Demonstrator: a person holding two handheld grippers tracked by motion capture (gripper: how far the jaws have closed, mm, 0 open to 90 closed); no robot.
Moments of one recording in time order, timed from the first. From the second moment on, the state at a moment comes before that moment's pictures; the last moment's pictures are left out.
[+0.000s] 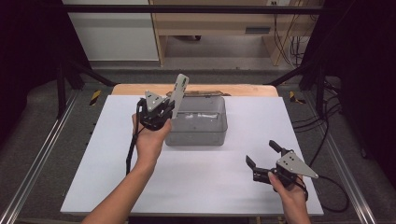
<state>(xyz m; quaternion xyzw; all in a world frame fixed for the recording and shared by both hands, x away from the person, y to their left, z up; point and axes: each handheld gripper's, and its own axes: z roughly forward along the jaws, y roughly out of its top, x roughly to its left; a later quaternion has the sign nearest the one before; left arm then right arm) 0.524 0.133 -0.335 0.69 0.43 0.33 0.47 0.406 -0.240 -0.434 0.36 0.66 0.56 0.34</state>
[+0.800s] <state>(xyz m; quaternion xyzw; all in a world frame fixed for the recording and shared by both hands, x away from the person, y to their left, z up) 0.557 0.129 -0.351 0.69 0.47 0.33 0.44 0.403 -0.257 -0.441 0.37 0.65 0.57 0.34</state>
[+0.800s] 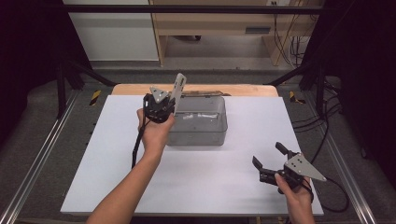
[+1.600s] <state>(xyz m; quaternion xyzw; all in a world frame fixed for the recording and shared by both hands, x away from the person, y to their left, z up) 0.564 0.152 -0.358 0.68 0.52 0.31 0.42 0.402 -0.251 -0.443 0.38 0.65 0.57 0.33</state>
